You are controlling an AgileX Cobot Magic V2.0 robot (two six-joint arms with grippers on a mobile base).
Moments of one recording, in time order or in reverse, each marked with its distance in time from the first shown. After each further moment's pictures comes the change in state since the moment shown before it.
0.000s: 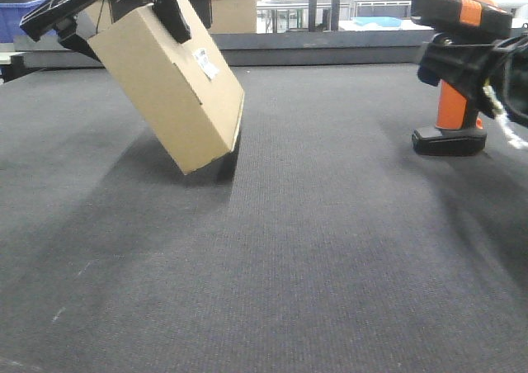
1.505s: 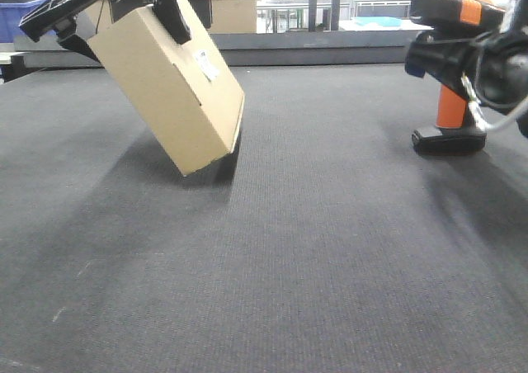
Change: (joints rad) left arm 0.000 0.000 0.000 0.000 0.008 0.000; right arm -0.062 0.091 -0.170 -0.059 0.051 -0.053
